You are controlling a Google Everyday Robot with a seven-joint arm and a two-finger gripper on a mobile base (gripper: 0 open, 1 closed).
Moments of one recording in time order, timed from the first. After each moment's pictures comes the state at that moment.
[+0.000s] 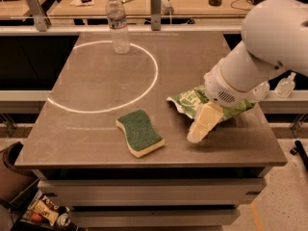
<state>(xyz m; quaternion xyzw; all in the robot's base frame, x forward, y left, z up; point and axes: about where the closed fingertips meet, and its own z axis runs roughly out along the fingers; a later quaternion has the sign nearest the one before) 0.502 -0.126 0.842 -0.57 0.79 0.05 0.21</state>
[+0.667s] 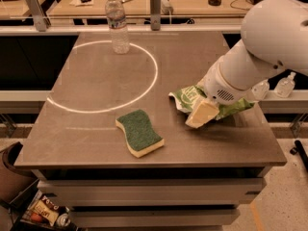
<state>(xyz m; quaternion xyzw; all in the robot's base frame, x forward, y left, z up) 0.509 -0.122 0.845 -0.57 0.79 0.04 0.23</state>
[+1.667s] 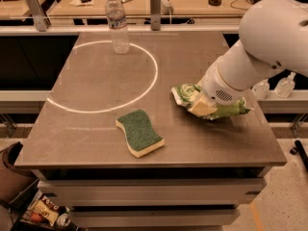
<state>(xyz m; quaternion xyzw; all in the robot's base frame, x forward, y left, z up) 0.508 -0.120 0.845 -0.57 0.79 0.04 0.23</state>
